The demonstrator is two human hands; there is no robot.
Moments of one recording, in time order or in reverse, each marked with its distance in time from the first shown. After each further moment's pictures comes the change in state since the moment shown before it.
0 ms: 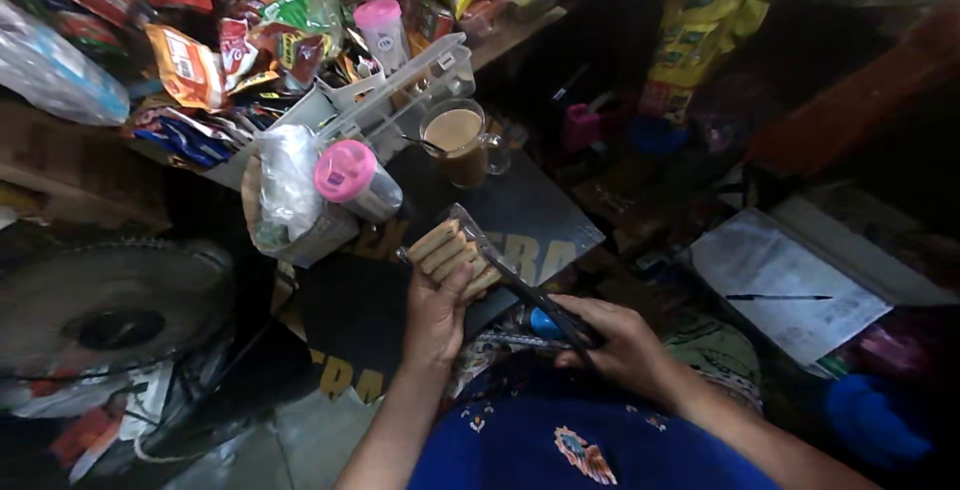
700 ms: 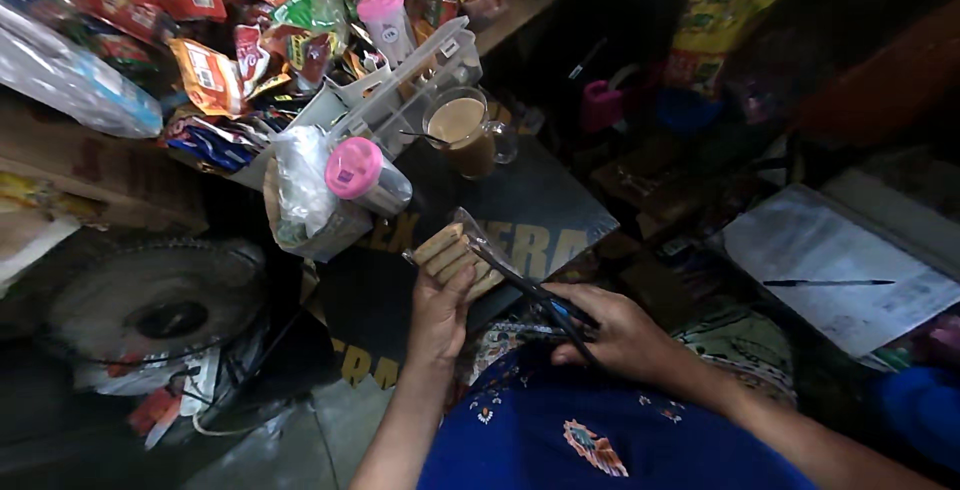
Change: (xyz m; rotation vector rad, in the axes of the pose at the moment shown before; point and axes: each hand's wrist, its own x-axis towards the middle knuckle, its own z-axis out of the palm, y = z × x) left_hand -0.002 -0.004 -0.011 0.050 0.028 -0.004; right_hand 0.013 -0.008 0.003 0.137 -0.133 0.100
